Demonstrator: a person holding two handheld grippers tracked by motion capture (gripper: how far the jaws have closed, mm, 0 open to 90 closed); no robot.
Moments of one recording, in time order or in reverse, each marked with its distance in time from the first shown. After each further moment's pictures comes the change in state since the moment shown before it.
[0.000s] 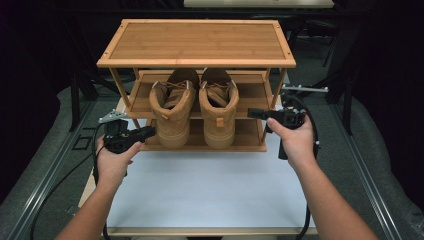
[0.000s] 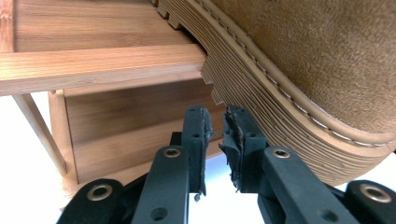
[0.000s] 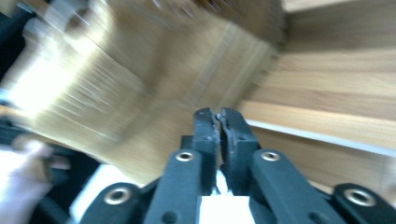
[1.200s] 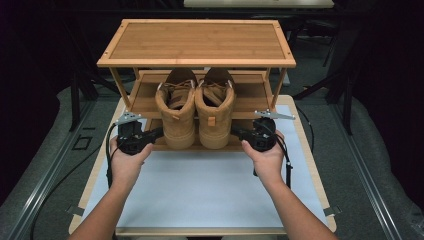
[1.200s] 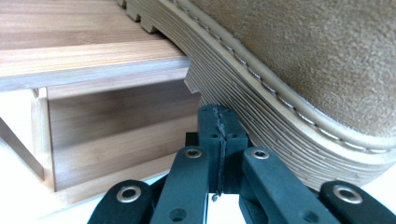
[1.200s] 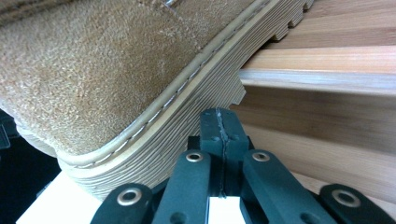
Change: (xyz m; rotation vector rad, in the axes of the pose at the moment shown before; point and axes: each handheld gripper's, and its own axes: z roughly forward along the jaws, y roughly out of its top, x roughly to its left) left arm -0.027 -0.001 0.015 0.001 0.013 0.025; right arm 0.011 -0.062 0.058 -0.080 -0.093 -0.085
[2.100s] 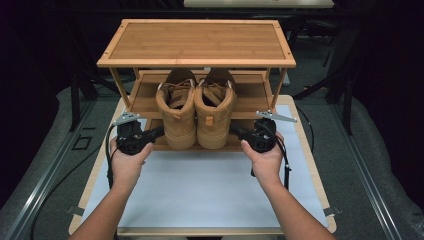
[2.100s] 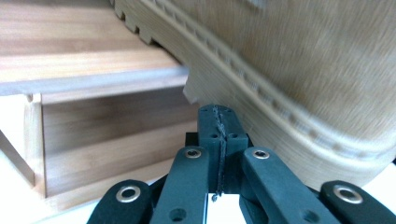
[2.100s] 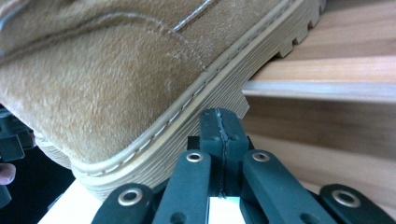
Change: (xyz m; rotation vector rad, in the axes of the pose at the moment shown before) left arm -0.001 0.002 -0.003 -0.050 -0.010 -0.034; right arm 0.005 -0.001 -0.004 -0.033 0.007 0.021
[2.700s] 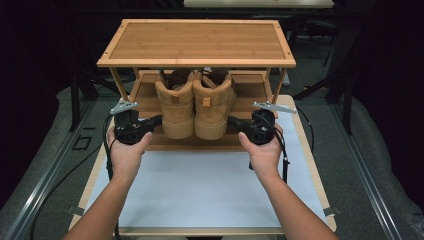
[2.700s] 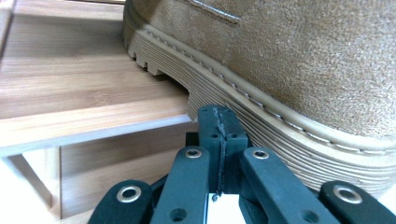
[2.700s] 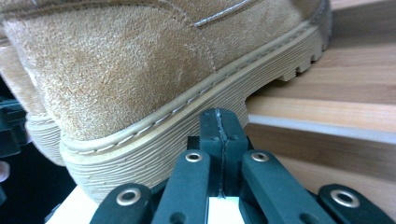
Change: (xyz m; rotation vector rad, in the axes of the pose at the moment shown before) left arm -0.005 0.028 -0.003 -0.023 0.041 0.006; right arm 0.014 0.021 -0.001 -0.035 -0.009 -0.020
